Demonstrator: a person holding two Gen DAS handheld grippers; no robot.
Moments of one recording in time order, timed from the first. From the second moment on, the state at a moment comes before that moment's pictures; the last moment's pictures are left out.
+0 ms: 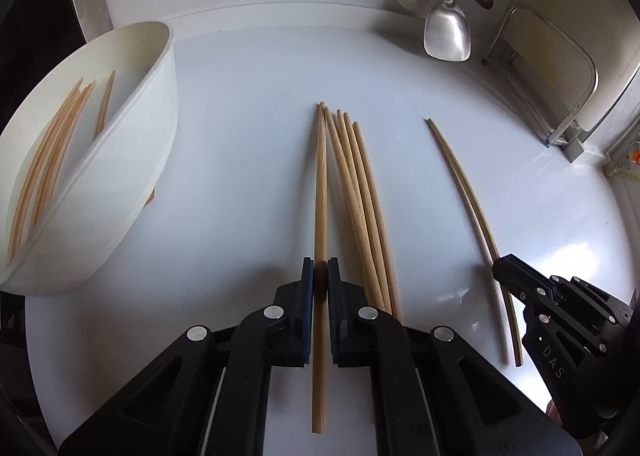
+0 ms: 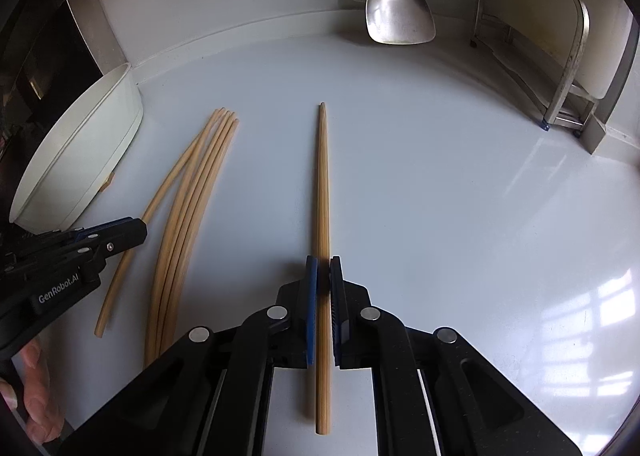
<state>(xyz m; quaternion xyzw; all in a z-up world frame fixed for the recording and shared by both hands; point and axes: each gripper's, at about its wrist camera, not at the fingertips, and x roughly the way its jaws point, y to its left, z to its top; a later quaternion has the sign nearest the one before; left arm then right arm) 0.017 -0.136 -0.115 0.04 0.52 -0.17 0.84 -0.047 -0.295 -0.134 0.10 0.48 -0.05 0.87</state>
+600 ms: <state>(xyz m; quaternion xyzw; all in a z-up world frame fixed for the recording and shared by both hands) 0.032 -0.100 -0.041 0.01 0.49 -0.18 0.85 -0.043 -0.282 -0.069 0.11 0.45 -0.04 0.88</state>
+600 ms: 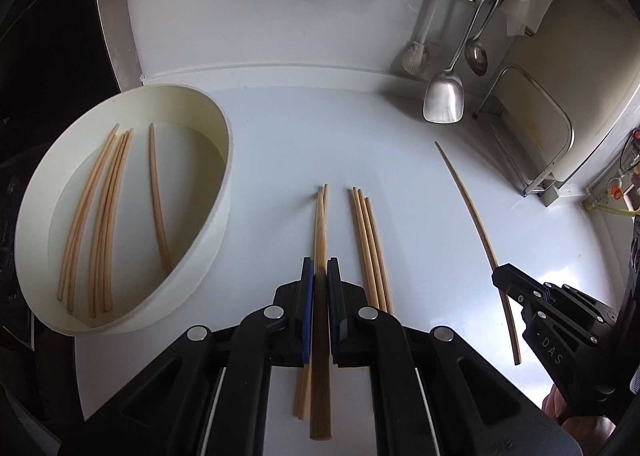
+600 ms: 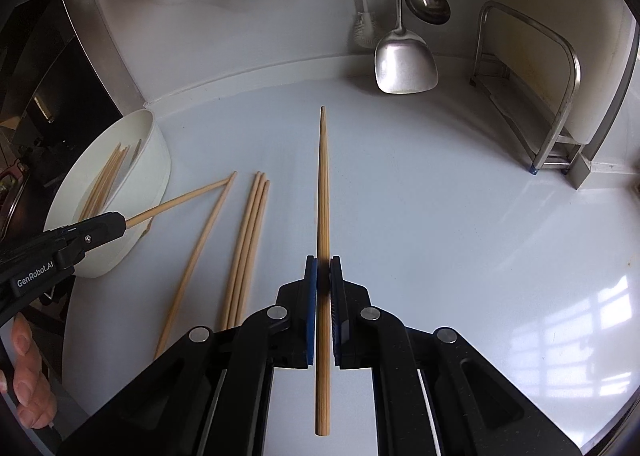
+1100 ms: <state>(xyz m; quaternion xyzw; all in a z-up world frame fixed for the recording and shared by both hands) 0.052 -0.073 0.001 -0.01 0.46 -0.22 0.86 -0.024 -0.257 -0.031 0.11 0.43 -0.05 0.90</state>
